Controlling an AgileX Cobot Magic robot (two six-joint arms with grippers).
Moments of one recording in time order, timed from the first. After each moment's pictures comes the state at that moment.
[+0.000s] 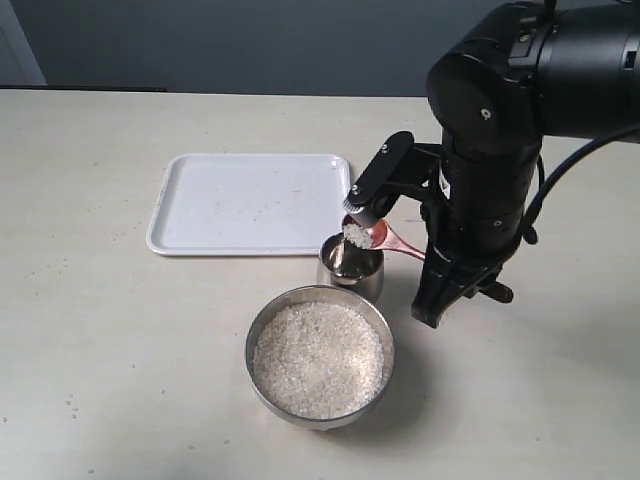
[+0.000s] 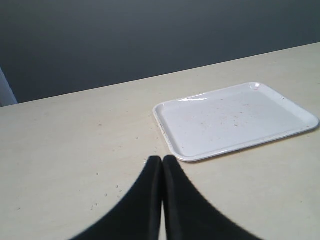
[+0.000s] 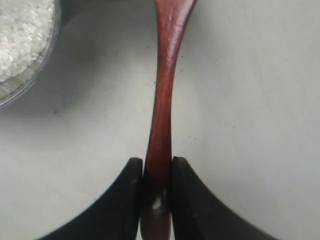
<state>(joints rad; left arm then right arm) -0.32 0.00 0.00 -0.18 0.25 0.27 0.84 1.66 -1.14 -0.23 1.13 -0.18</state>
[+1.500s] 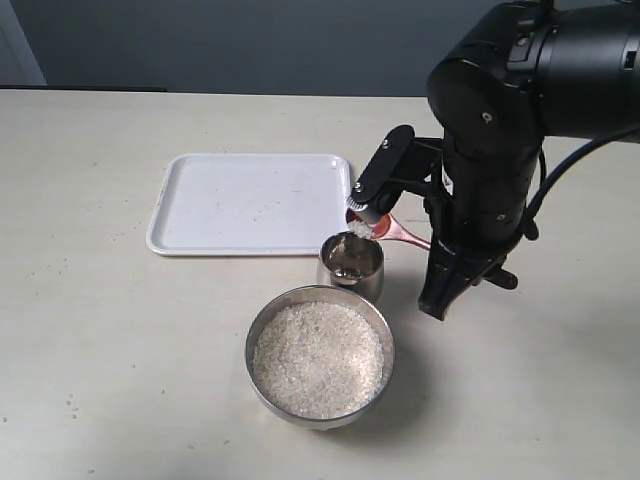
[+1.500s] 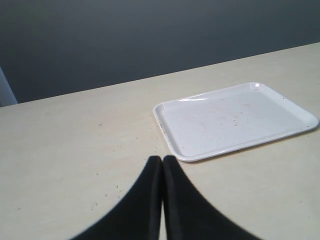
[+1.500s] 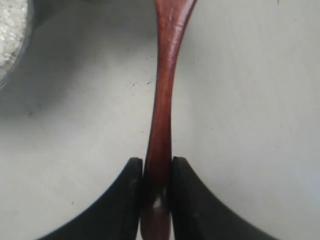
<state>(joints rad) -0.32 0.00 0.00 -0.18 0.25 0.27 0.84 1.66 -1.14 -0.29 1.12 -0.18</state>
